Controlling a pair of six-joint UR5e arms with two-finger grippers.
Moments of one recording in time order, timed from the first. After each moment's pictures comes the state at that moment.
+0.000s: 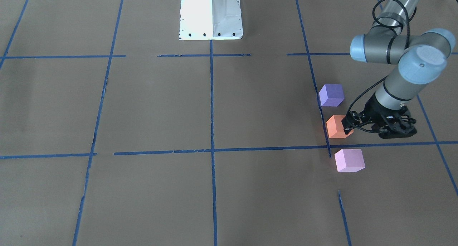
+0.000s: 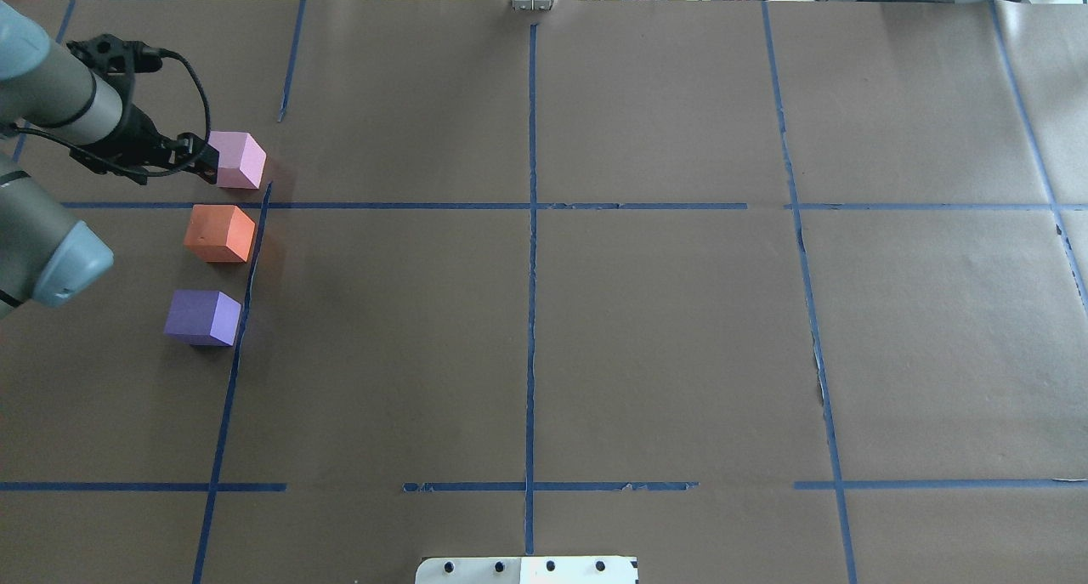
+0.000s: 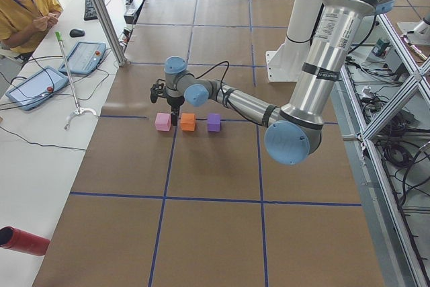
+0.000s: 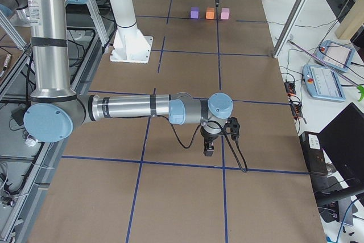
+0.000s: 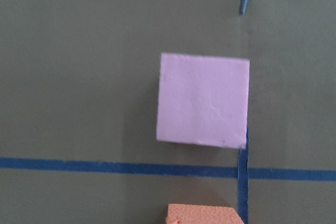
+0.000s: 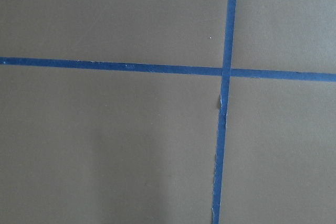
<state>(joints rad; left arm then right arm) -1.04 -1.86 -1.60 -1.86 -2.11 -0.76 1.46 -1.56 1.64 -1.61 2.38 0.06</state>
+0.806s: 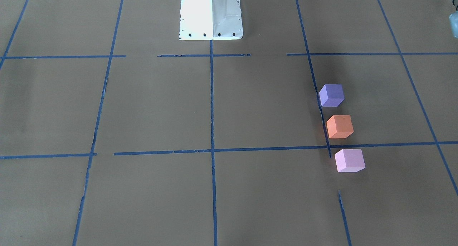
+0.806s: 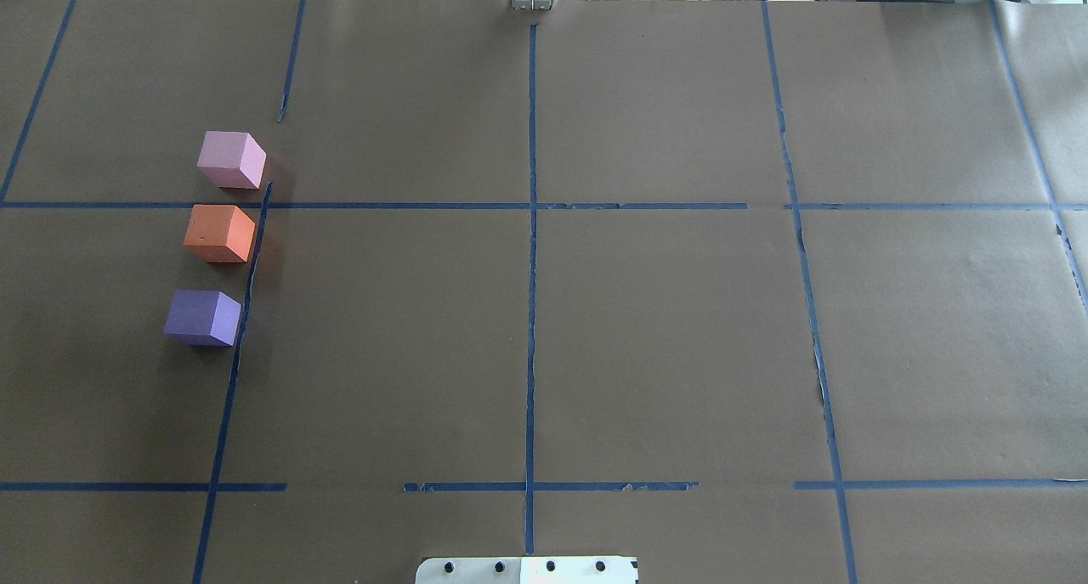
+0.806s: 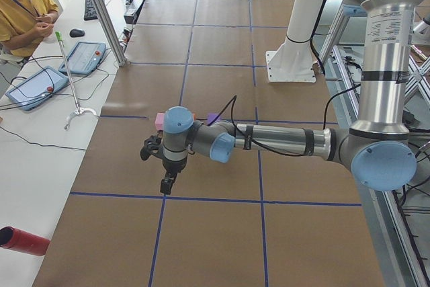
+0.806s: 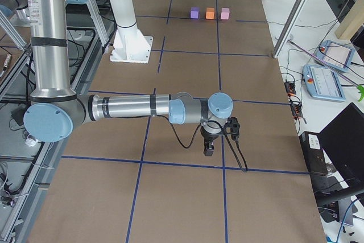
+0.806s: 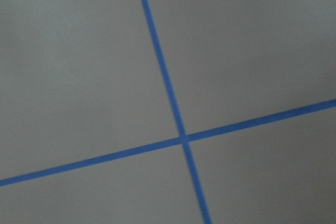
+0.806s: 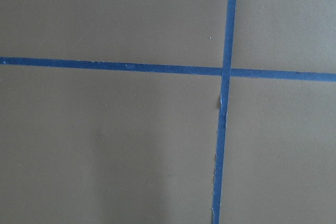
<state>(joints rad) -1.48 -1.53 -1.62 -1.85 -2.17 -0.01 1.46 -1.56 1.64 -1.61 2.38 0.06</state>
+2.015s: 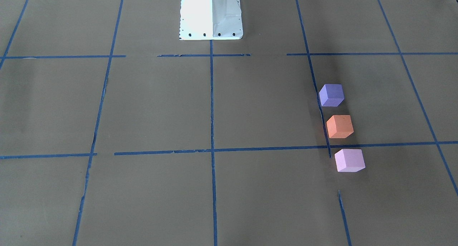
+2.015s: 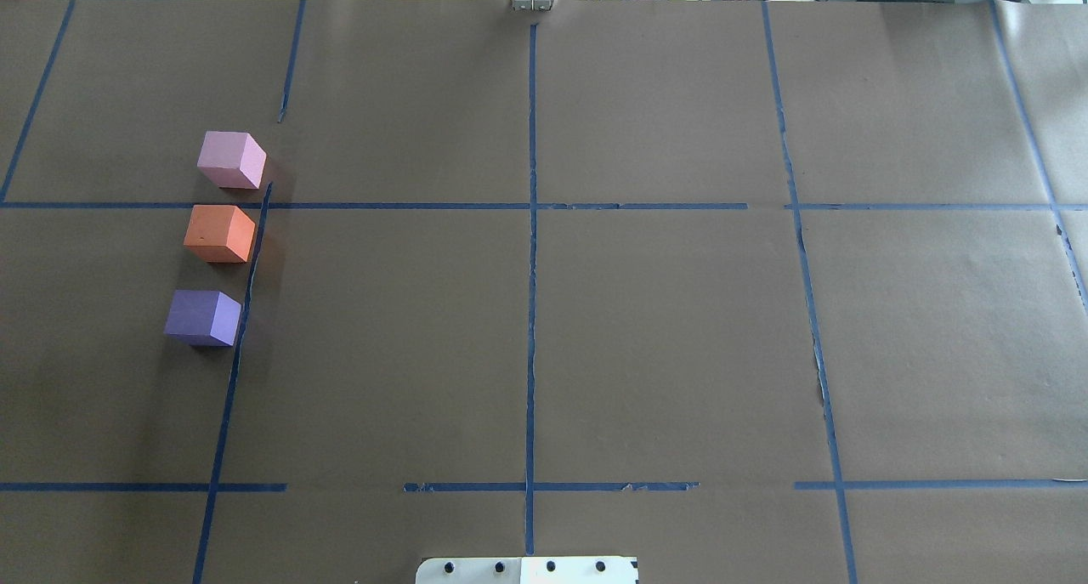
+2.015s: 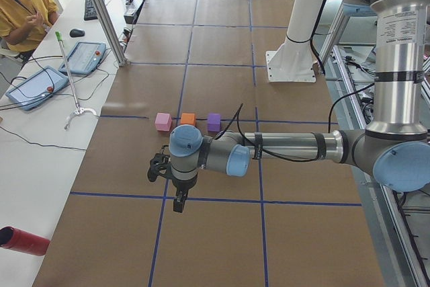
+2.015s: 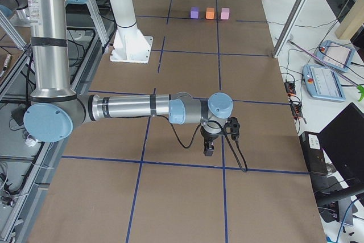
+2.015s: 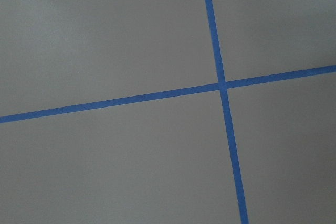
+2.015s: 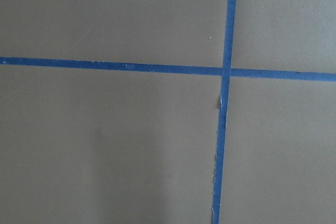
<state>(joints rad) -1.55 -1.51 -1.61 -1.78 -2.25 0.01 1.46 -1.56 1.64 -1.61 2.38 0.06</state>
